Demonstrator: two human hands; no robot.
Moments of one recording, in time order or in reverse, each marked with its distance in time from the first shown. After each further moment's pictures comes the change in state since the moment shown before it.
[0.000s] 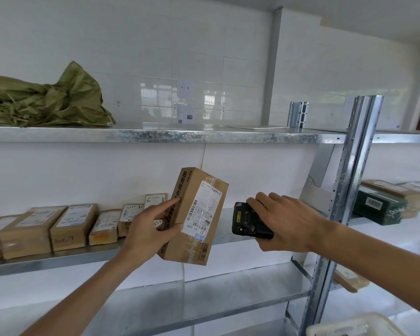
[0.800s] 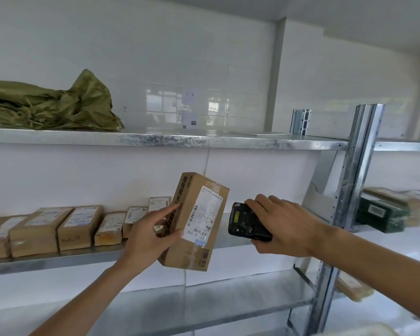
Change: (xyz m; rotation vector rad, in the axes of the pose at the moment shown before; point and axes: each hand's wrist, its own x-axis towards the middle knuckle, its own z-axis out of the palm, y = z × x) left_hand -0.015 -0.009 -0.006 -0.057 0.025 0.014; right_hand -0.004 -0.014 -0.019 0.079 0.028 0.002
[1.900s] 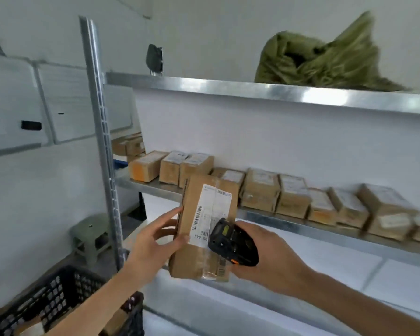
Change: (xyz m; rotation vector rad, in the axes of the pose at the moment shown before) left_hand -0.239 -0.175 -0.465 0.075 0.374 -0.424; right_hand 0.259 -0.533 0.048 0.930 -0.114 -0.295
